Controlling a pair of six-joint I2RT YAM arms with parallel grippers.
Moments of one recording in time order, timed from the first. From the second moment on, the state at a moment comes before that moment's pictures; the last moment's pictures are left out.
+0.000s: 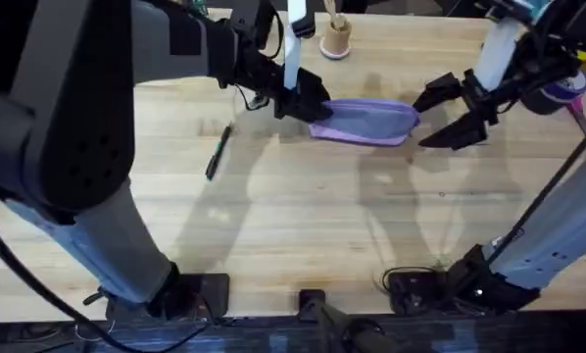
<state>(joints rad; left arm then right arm) -0.34 1.93 1.20 -0.31 0.95 0.93 -0.37 2.11 1.58 -1.56 -0.73 -1.81</state>
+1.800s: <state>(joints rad) -0.34 1.93 1.20 -0.31 0.95 0.93 -0.36 2.11 1.73 -1.68 -0.73 -1.79</state>
